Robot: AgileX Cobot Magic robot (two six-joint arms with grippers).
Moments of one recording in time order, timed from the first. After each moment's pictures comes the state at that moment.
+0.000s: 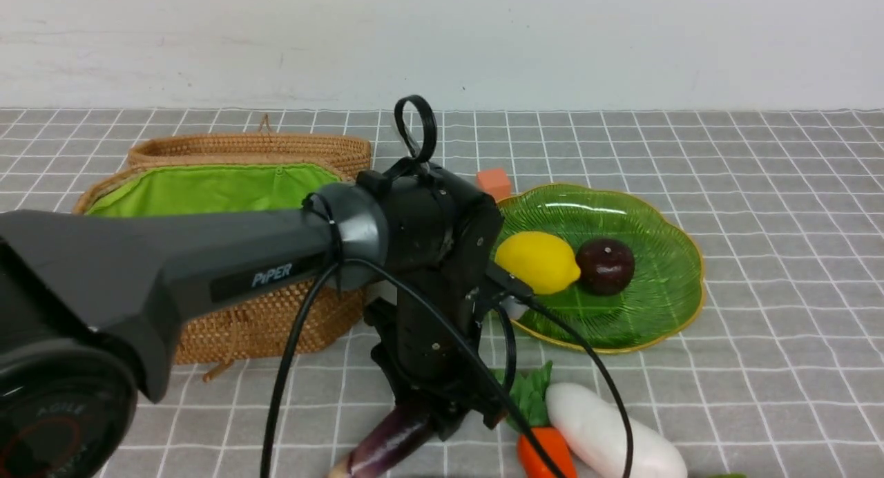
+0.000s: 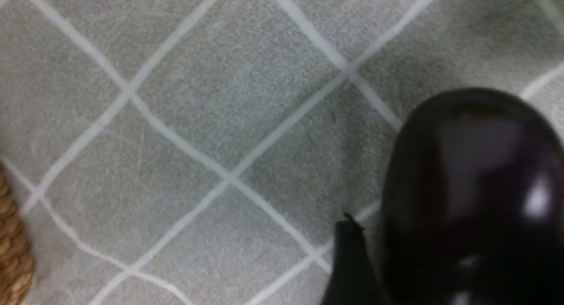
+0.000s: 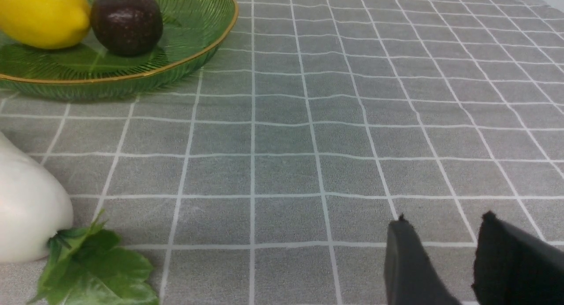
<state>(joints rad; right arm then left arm) -0.09 -0.01 0.02 0.00 0.39 -0.08 -0.69 2.09 -1.57 0.05 1.05 0.01</state>
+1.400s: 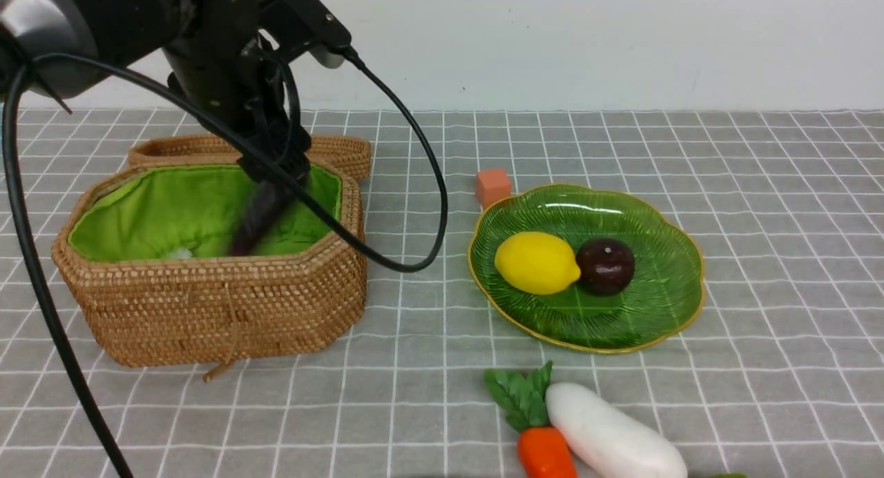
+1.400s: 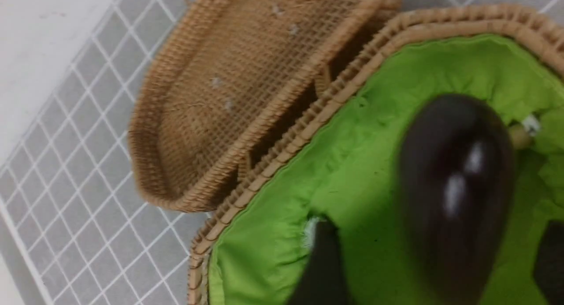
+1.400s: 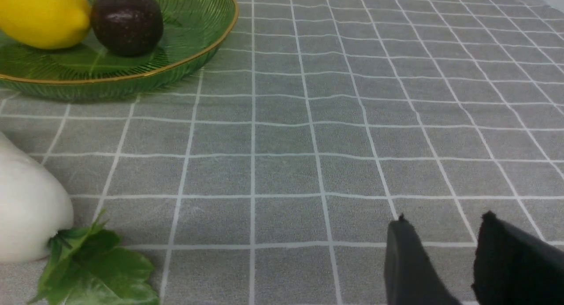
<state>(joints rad) -0.09 -0.01 0.02 0.00 0.39 -0.08 -0.37 1.82 -1.73 0.37 1.00 0.29</state>
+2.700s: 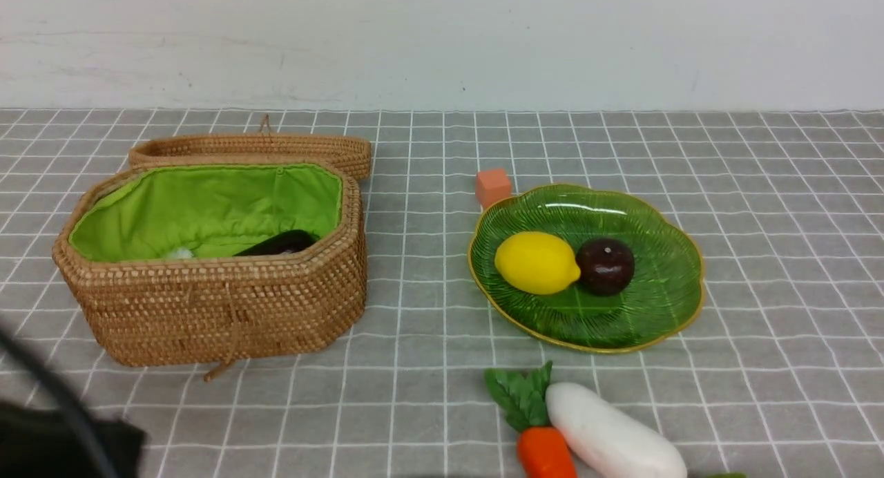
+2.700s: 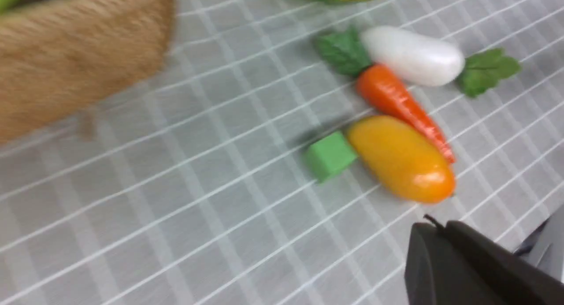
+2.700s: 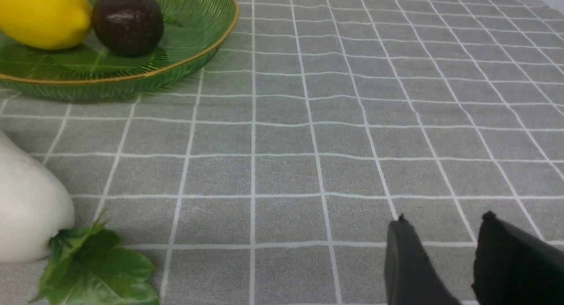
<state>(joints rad) -0.09 -0.01 0.02 0.00 0.39 -0.08 -0.37 0.60 -0.78 -0.41 0.93 0.13</state>
